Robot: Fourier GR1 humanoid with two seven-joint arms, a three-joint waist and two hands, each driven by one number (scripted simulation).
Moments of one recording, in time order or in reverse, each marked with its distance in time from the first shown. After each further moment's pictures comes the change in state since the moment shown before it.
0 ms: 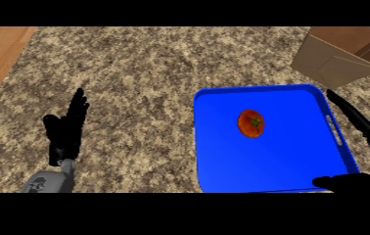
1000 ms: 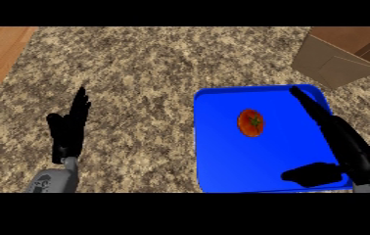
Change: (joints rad) left arm -0.015 -0.066 0.075 0.025 -0.079 -0.052 -0.007; right arm -0.124 0.239 0.061 -0.047 0.255 0.165 0.322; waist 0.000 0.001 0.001
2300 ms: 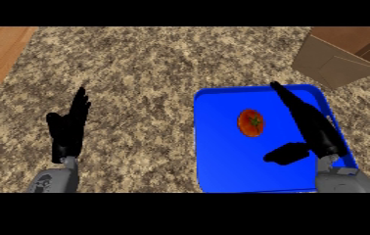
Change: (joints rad) left arm -0.004 -0.051 0.079 0.002 -0.067 -0.062 0.008; right arm -0.125 0.182 -0.036 0.214 0.236 0.074 -0.007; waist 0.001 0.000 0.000
